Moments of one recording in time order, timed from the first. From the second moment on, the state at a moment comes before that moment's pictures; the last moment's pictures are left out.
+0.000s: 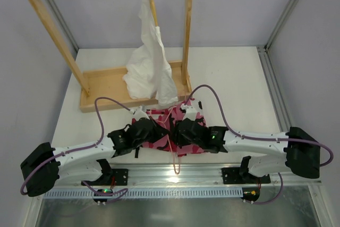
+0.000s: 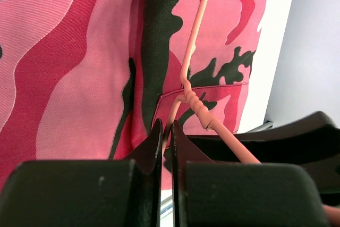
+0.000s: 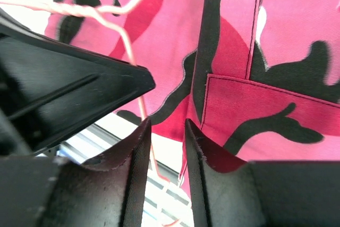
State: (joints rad) left arm -1.00 1.06 0.46 -0.02 -0.24 -1.31; right arm 1.18 1.28 0.69 -0.17 0.29 0.91
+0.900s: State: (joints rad) left arm -1.01 1.09 0.48 -0.03 -0.26 -1.34; right arm 1.23 1.28 0.54 -0.12 0.20 0.97
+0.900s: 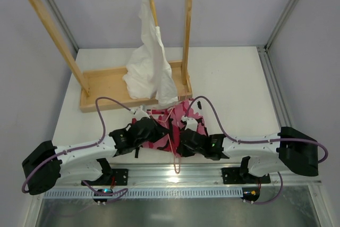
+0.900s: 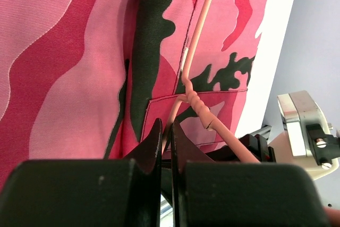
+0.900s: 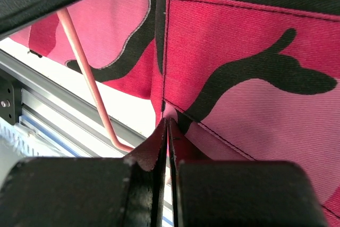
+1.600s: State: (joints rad) left arm -1.02 1.16 0.56 -0.05 -0.28 -1.31; right arm 1.24 1.10 0.57 -0.19 0.30 0.87
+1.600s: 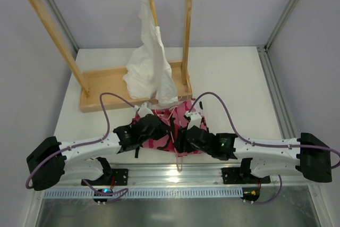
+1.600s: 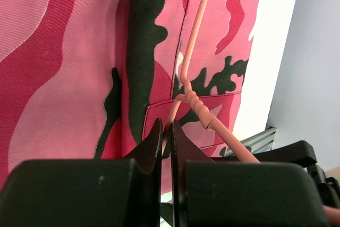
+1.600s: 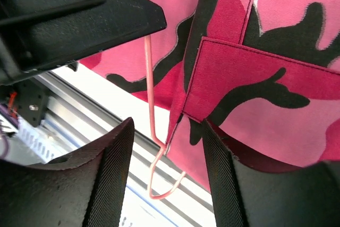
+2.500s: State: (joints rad) left arm -1.01 1.18 0.58 -0.06 -0.28 -1.30; right arm 1.32 1.35 0.70 -0.13 0.57 0.80
